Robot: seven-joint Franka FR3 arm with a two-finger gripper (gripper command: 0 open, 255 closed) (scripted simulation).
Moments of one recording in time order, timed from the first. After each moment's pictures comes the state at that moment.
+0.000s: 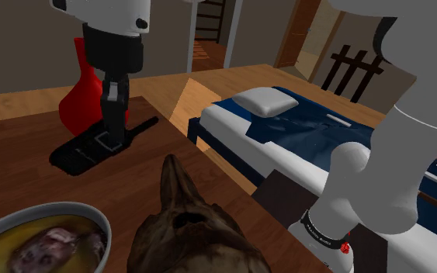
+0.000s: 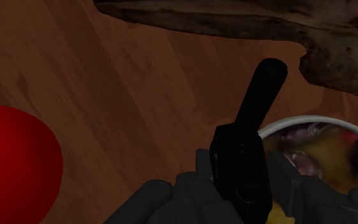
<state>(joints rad) 0.55 0.01 0.16 -1.71 0.09 1.78 -0.30</state>
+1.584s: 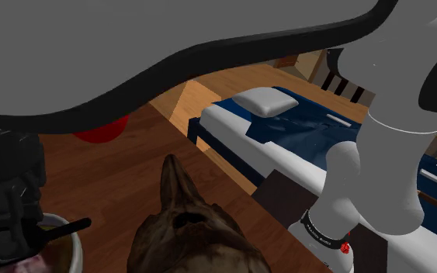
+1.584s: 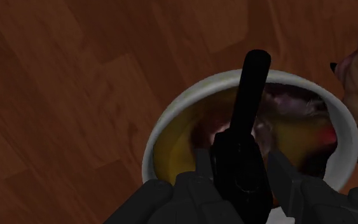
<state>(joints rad) 0.73 0.27 0.29 -1.51 -0.01 1.86 0.00</state>
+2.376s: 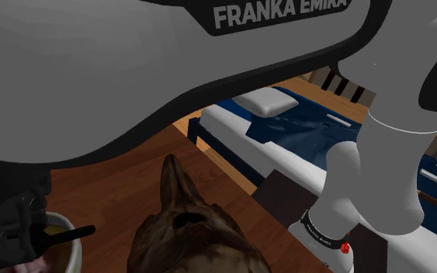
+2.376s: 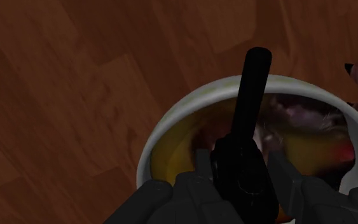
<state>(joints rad) 0.73 0.27 0.28 -1.57 -0.01 1.92 0.00</state>
